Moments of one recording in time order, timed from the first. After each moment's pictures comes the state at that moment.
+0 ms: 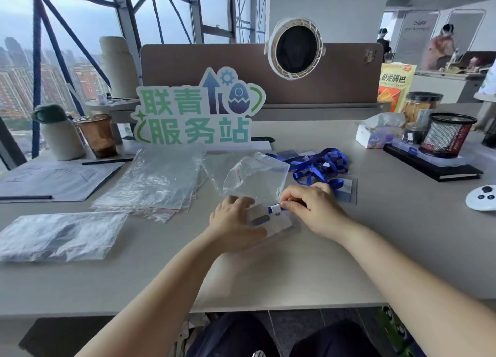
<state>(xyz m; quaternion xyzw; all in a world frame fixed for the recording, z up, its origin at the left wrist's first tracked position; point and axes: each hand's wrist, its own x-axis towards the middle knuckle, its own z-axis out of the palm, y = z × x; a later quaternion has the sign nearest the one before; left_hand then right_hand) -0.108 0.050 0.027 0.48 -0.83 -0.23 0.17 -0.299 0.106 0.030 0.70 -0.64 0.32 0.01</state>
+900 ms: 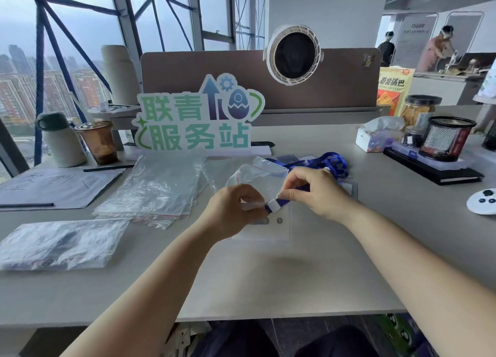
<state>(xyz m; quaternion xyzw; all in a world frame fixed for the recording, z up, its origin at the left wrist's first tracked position) -0.105 0.040 0.058 0.39 -0.83 -0.27 0.28 -0.301 0.101 0.071 0.69 -0.60 0.39 -0.11</state>
